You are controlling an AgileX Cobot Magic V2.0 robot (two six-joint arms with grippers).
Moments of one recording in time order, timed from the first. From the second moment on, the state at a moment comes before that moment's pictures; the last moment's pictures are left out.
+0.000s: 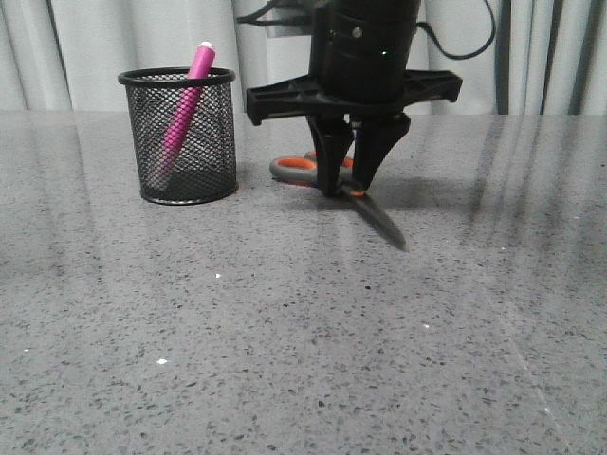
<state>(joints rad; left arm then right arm) -0.09 0.78 -0.75 -0.39 0.27 0.37 0.57 1.92 -1.63 -0.09 0.99 0.25</state>
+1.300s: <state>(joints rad) -0.09 0.78 -0.75 -0.39 0.26 0.37 0.64 1.86 -1.39 -0.06 -0.43 0.25</state>
